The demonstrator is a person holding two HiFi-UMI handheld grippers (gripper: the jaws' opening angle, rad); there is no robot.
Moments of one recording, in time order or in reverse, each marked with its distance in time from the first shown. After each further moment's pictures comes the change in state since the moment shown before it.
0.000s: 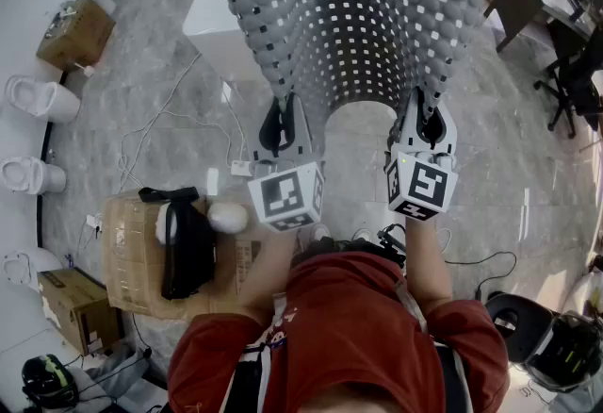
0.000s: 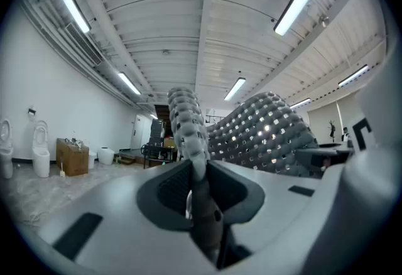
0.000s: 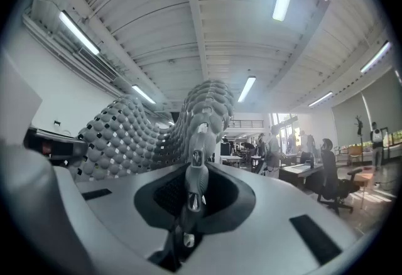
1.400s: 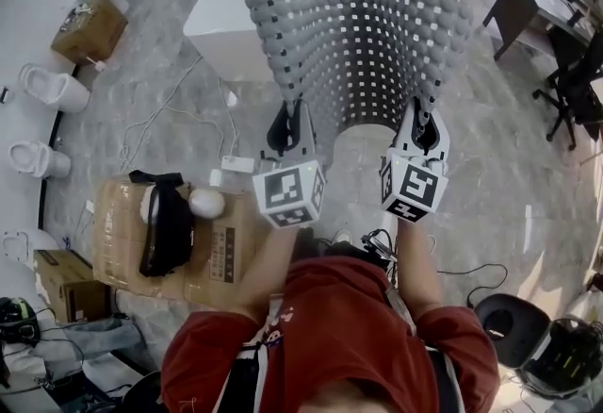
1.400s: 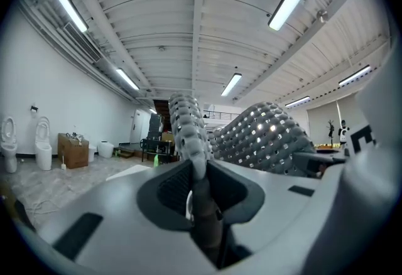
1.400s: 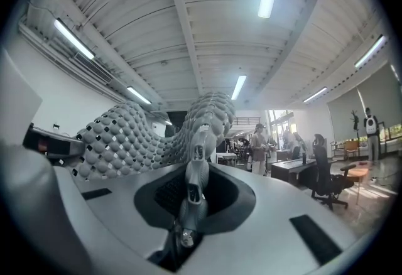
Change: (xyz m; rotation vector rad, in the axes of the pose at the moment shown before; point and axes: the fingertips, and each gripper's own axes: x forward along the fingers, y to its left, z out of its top) left arm -0.048 -0.143 -0.017 -0.017 0.046 -0.010; right arm -0.073 -0.128 -0.025 0.032 0.012 -0.026
